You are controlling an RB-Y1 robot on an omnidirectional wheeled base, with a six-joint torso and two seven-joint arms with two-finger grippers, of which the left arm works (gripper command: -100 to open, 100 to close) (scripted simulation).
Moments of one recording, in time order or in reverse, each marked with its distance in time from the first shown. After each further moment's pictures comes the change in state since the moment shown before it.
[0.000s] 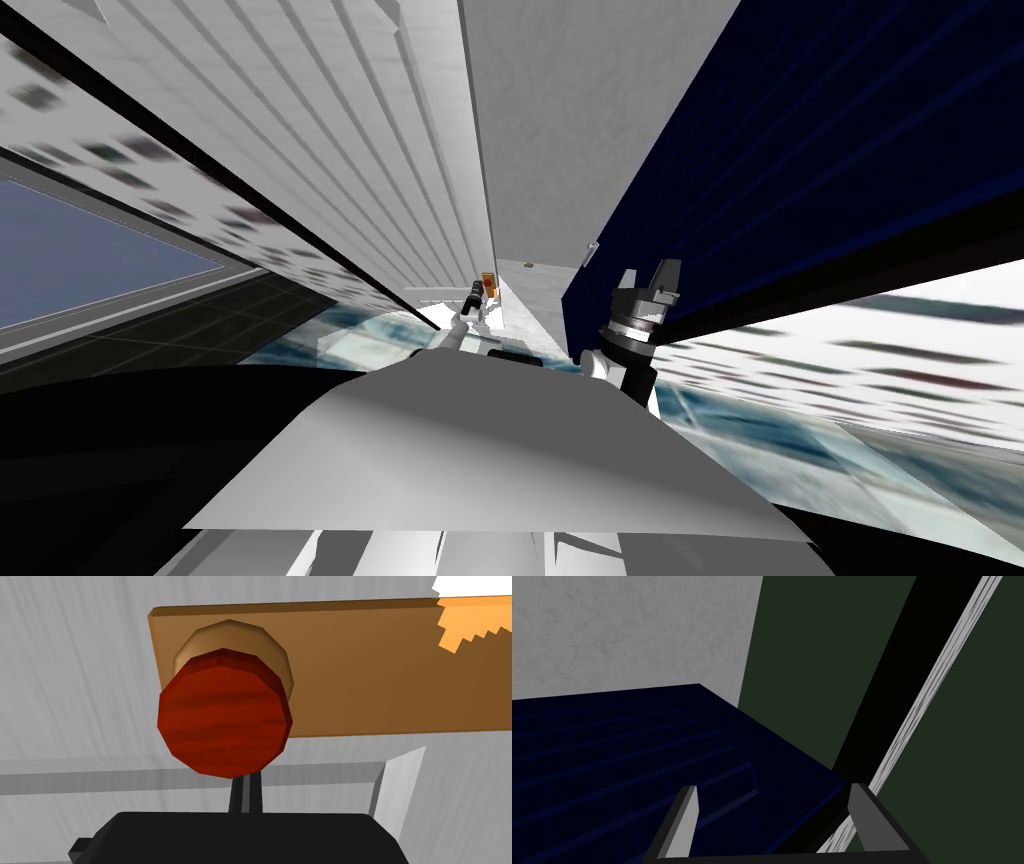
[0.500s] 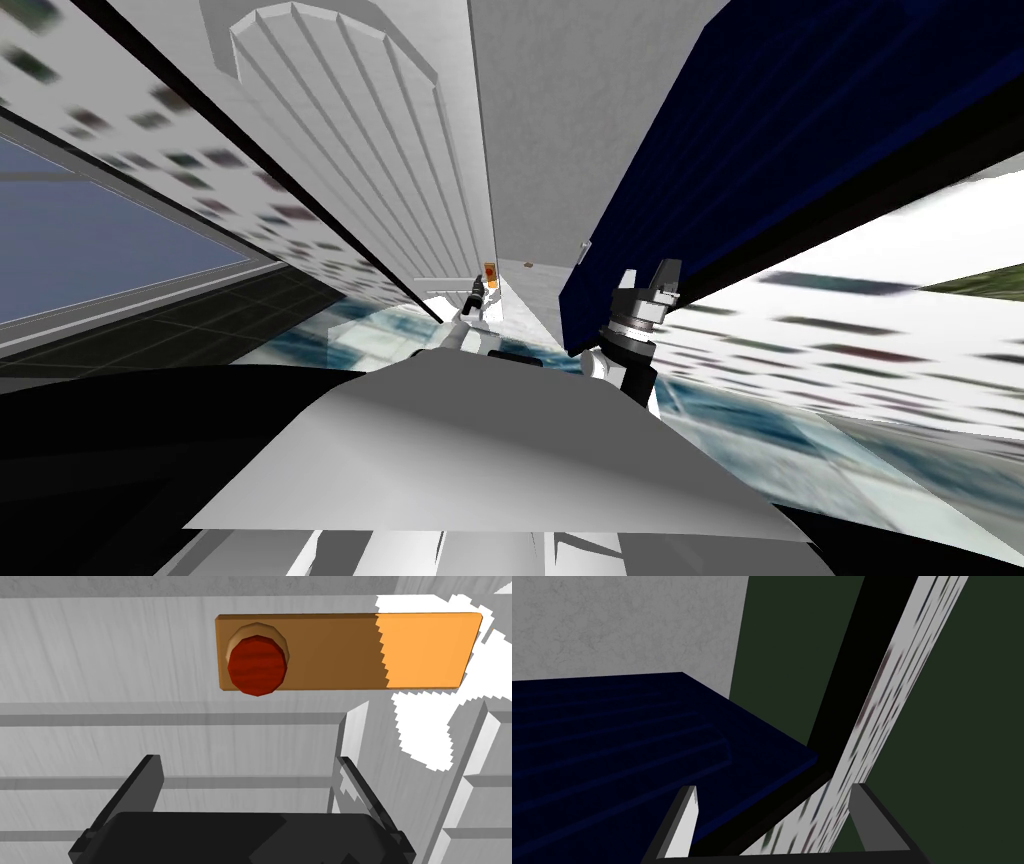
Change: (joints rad) arm 0.001 -0.010 0.000 -0.011 0.004 0.011 0.001
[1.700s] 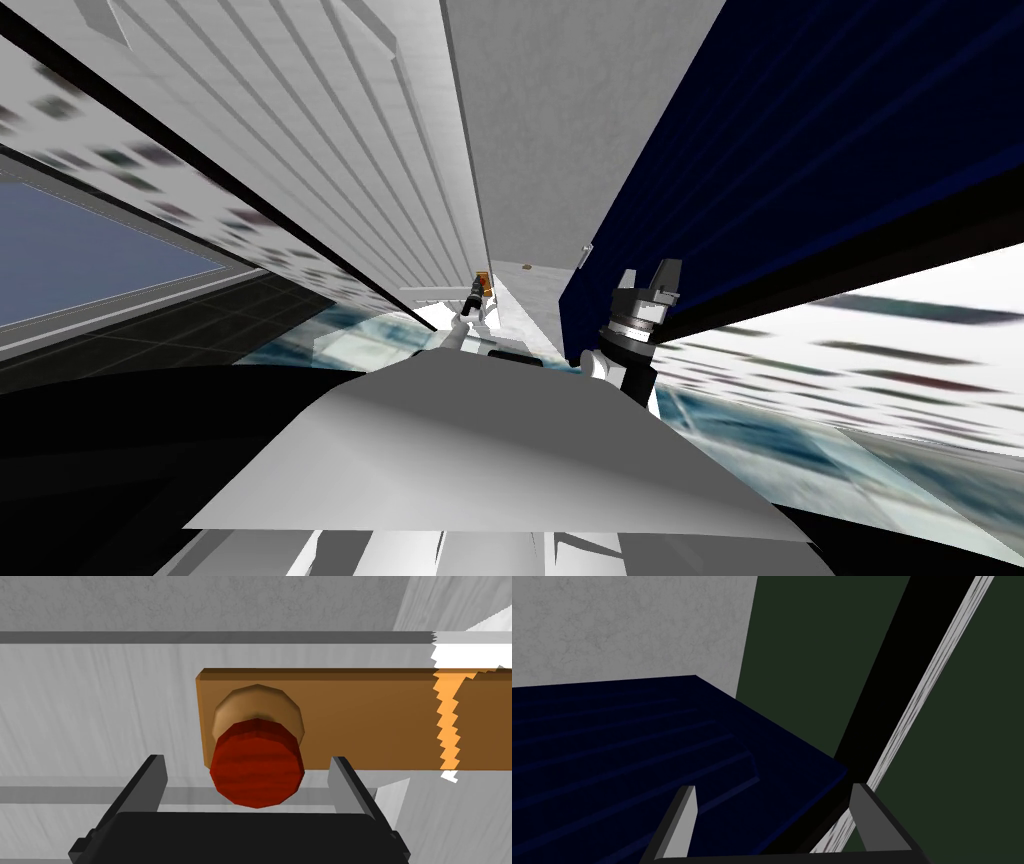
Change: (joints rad) arm 0.004 -0.006 0.016 0.006 0.005 -0.021 -0.003
